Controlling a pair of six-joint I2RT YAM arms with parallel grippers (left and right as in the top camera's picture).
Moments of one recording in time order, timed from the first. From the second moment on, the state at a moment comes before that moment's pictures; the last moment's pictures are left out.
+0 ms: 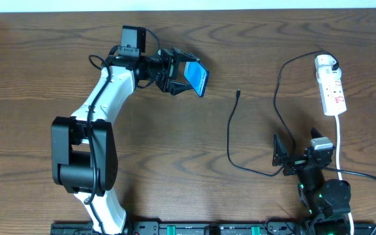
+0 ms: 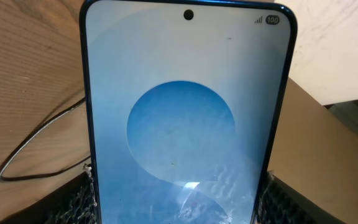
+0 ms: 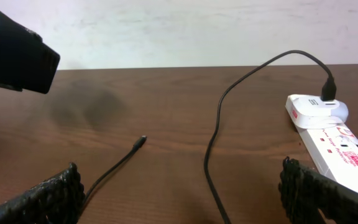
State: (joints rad) left arm -0.14 1.94 1.42 -0.47 1.01 -1.32; right arm 0.15 0.06 0.01 -0.07 -0.05 0.10
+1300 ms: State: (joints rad) left arm -0.14 1.94 1.42 -0.46 1.01 -1.32; right arm 0.02 0.73 0.55 -0.27 -0.27 0.11
